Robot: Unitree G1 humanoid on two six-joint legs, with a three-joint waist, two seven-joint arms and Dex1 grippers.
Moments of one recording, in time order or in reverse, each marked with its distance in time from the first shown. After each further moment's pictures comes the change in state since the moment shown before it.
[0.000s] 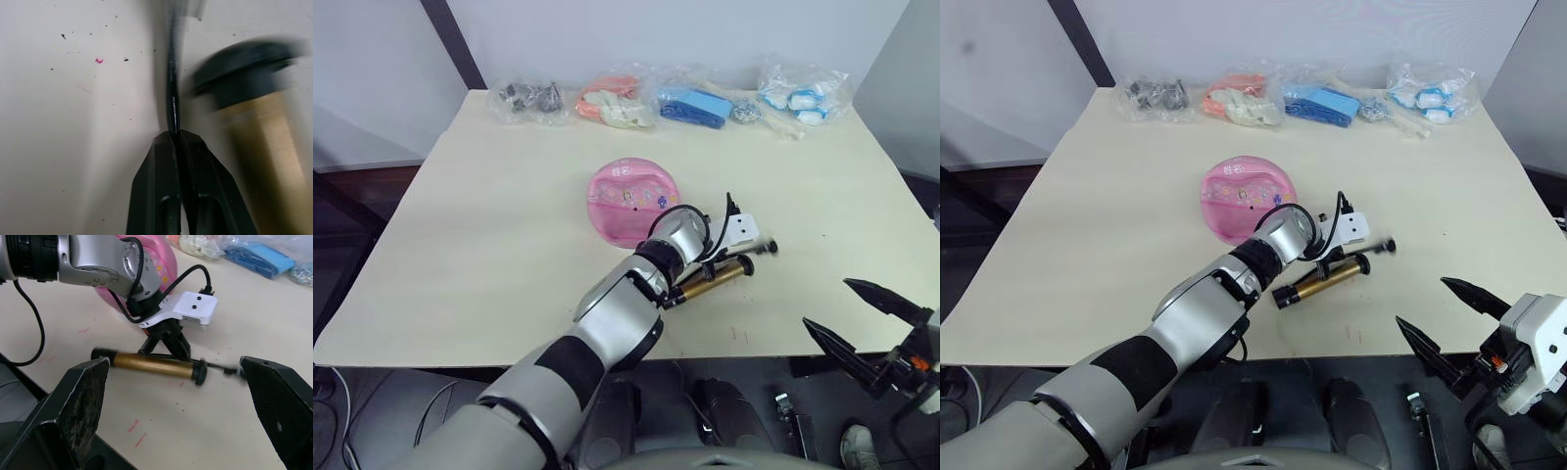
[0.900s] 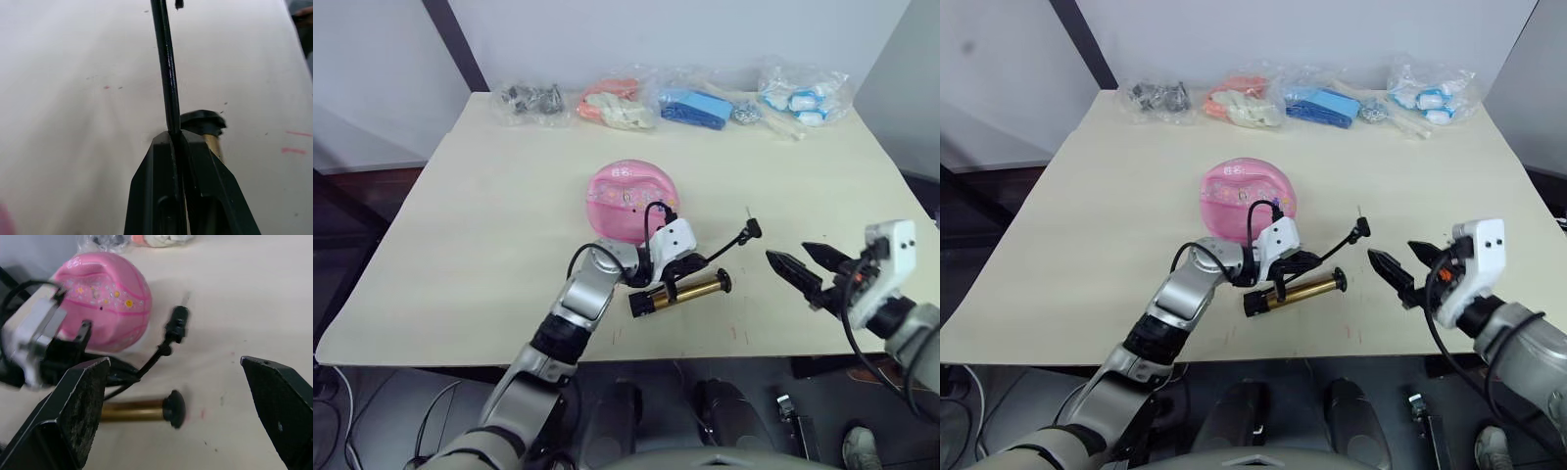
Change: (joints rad) left arm 0.676 0.384 0.124 -1.133 -0.255 0.045 -0.116; right arm -0.648 -0.137 0.285 0.277 0.621 0.405 -0.767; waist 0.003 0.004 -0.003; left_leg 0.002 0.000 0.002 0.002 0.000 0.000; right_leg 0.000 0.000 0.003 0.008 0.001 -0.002
